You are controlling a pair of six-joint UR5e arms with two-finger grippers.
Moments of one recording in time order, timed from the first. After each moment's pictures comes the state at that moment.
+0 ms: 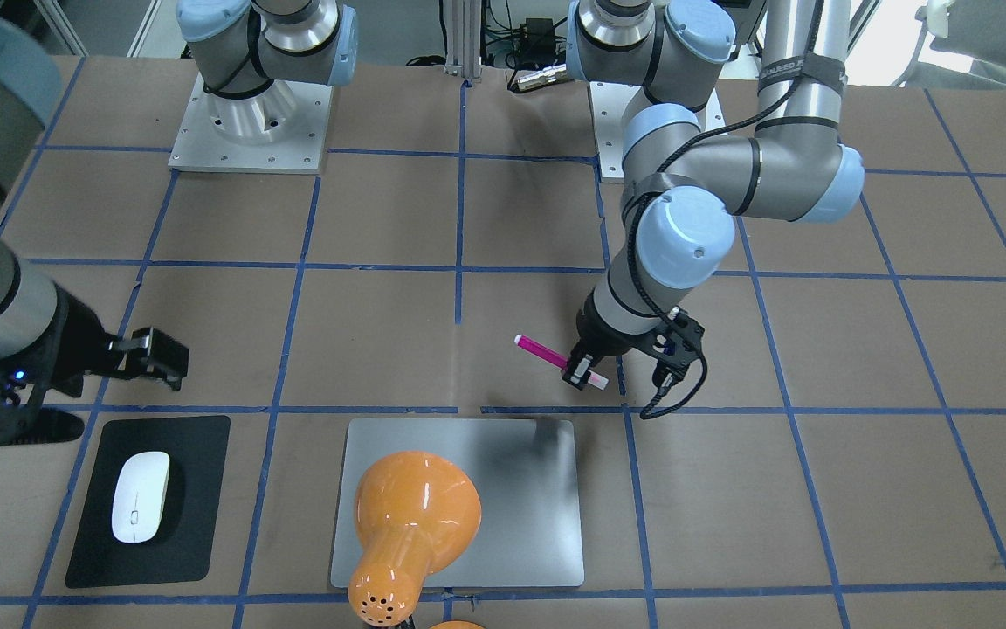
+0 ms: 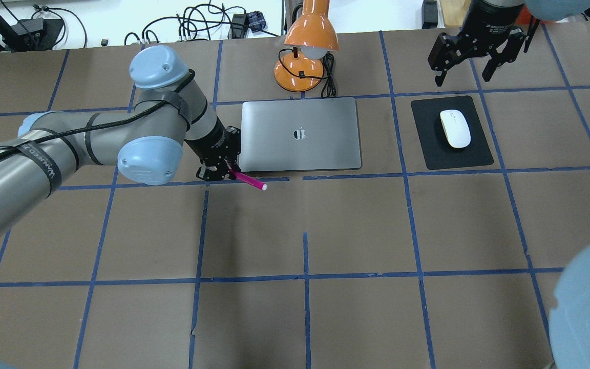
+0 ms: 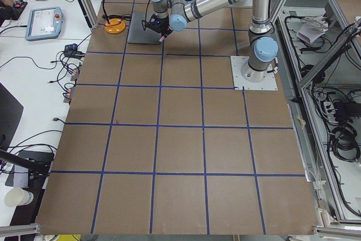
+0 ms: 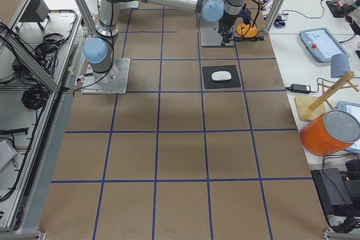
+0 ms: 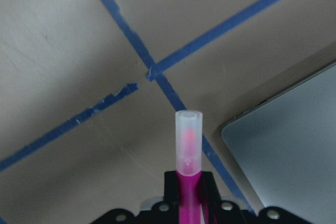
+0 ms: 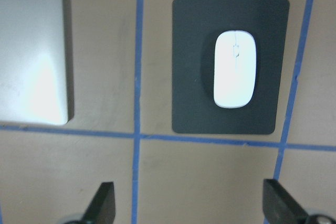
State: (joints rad) left arm -1.69 -1.89 -1.83 -1.04 1.42 -1.19; right arm 1.48 -1.25 1.33 -1.55 -1.57 -0.18
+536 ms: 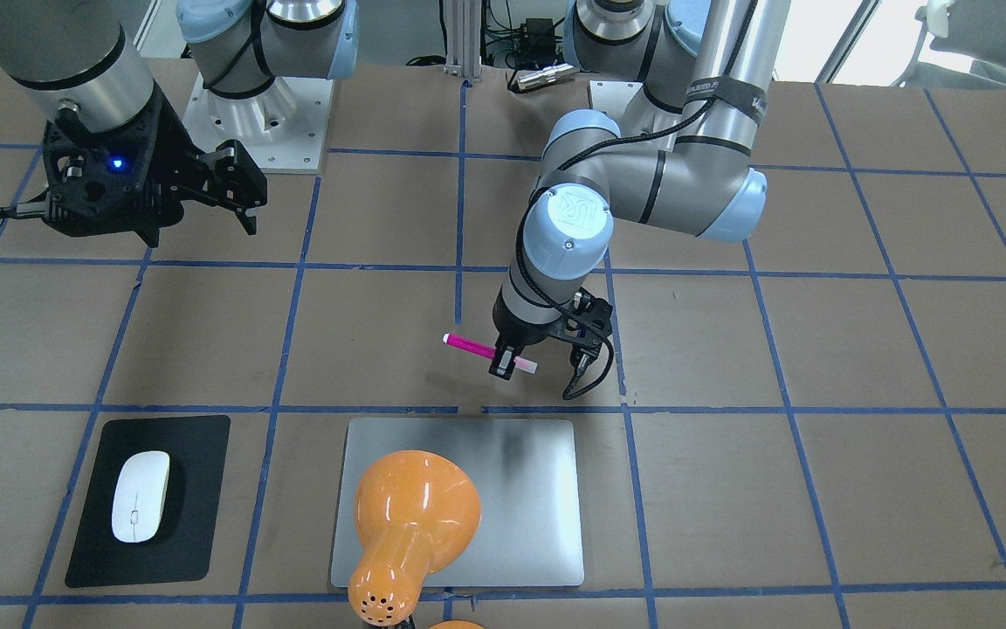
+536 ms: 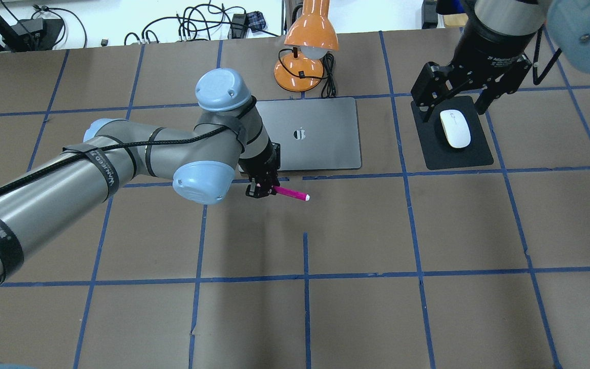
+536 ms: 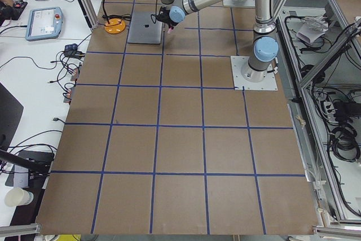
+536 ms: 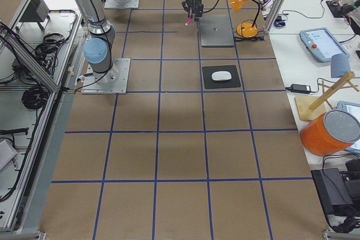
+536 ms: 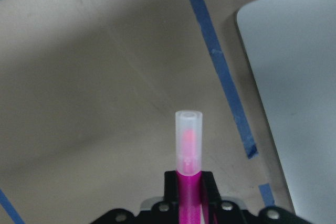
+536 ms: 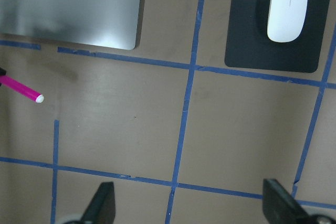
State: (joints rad) left arm -1.85 -1.96 -1.83 -0.95 1.43 -1.52; right arm 1.55 -1.54 1.55 -1.53 -1.54 -0.17
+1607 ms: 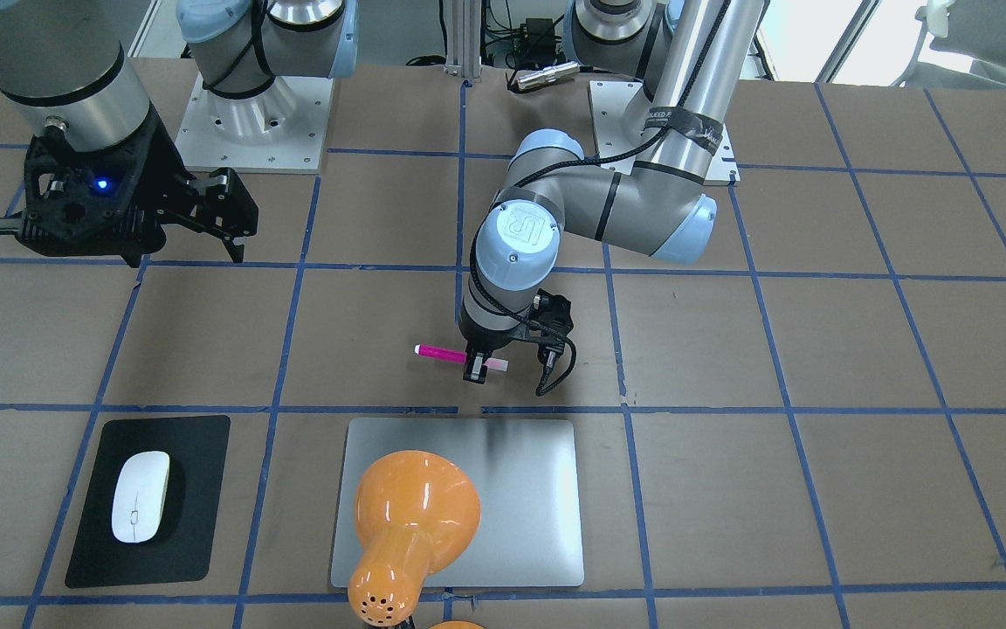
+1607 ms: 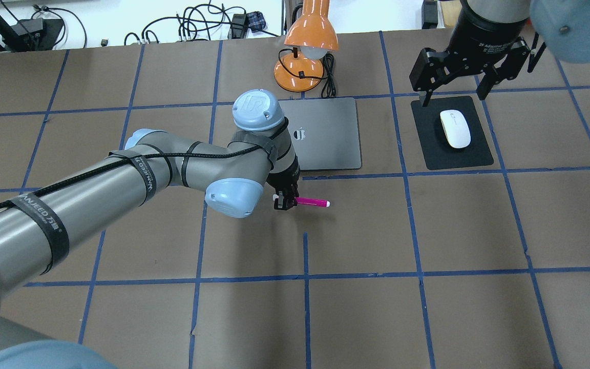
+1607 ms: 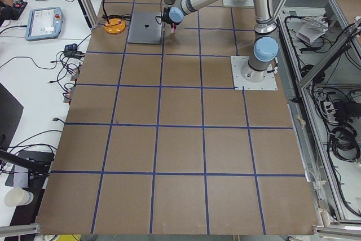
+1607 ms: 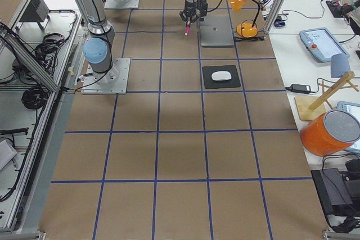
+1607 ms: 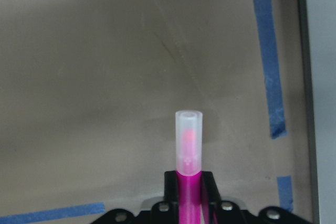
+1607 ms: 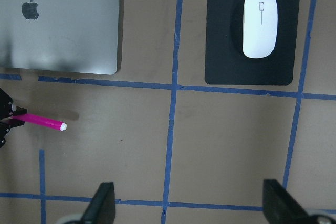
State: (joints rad) left arm -1.91 -2.02 -1.82 -0.90 1.43 -1.71; right arm 1.57 -1.48 1.48 -1.57 -1.58 -0.08
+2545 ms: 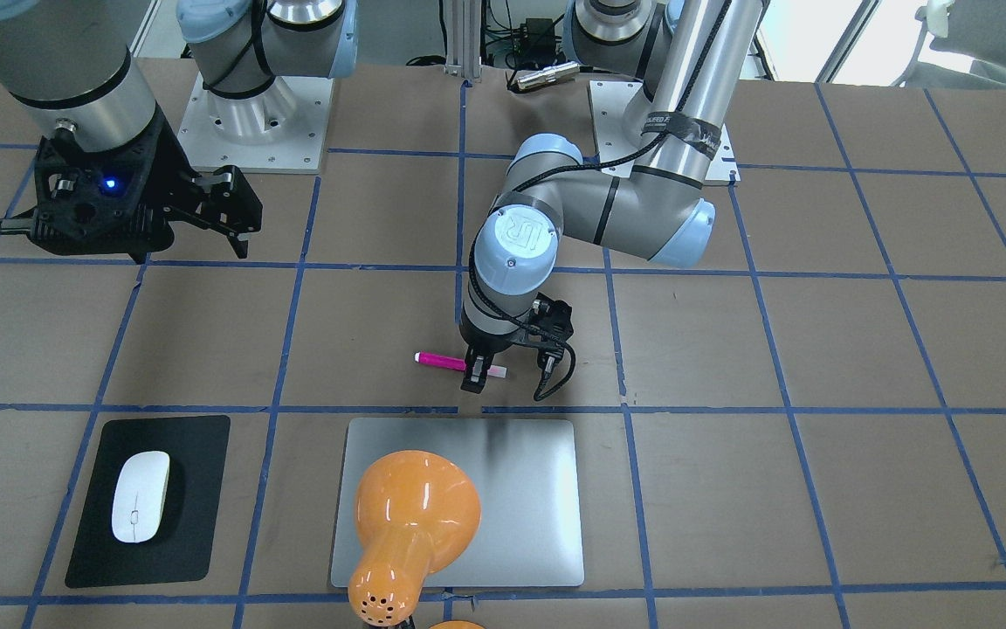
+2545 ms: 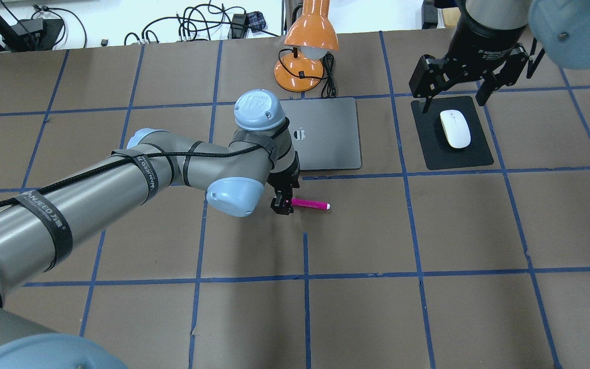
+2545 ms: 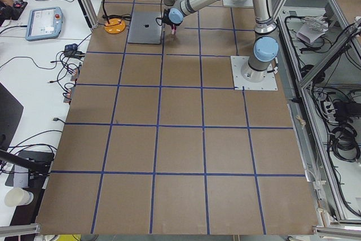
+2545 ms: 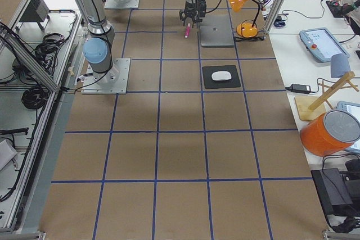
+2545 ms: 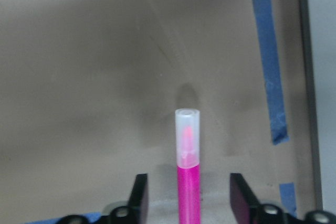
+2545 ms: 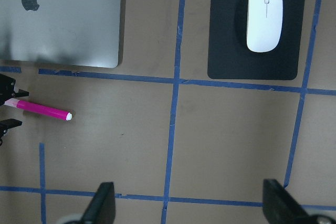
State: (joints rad) left arm -1.90 -2.02 -1.81 -0.90 1.45 -1.64; right arm 1.57 -1.49 1.50 -1.56 -1.58 -0.10
